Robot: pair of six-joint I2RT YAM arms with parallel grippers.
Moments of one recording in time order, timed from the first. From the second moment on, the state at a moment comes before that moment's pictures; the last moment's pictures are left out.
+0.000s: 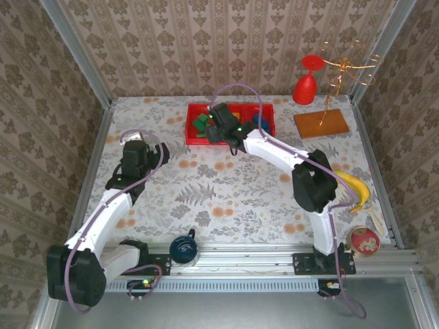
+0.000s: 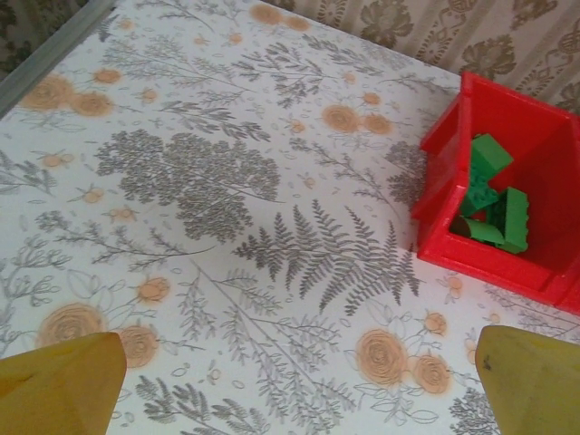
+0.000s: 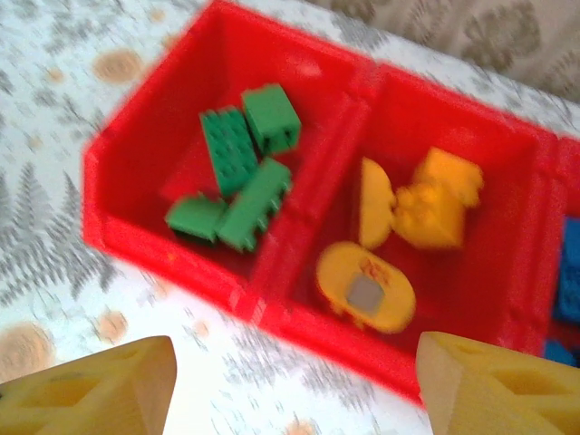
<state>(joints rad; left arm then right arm) -0.24 1.04 0.69 -0.22 -0.23 -0.43 0.66 2.02 1.70 -0.43 0.33 0.16</state>
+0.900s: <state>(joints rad) -0.13 0.86 0.60 -0.22 -0.28 -0.32 0.64 1.25 0.89 -0.43 0.66 0.42</state>
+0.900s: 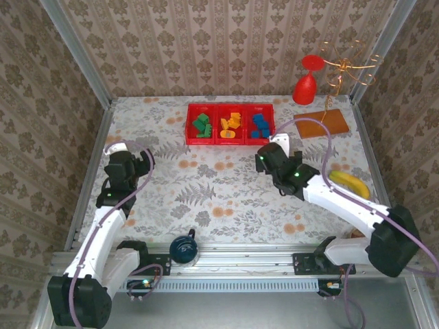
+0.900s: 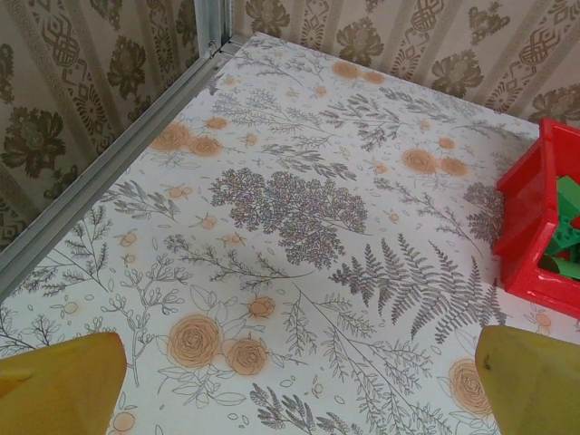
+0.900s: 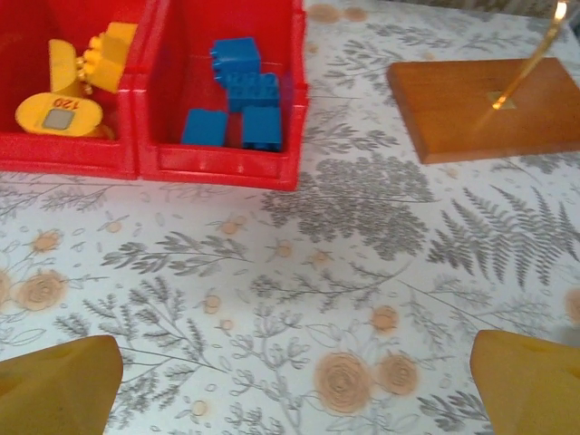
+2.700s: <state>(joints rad) 0.10 1.21 0.31 0.70 0.15 0.06 0.06 1.12 0.48 0.14 0.46 0.16</state>
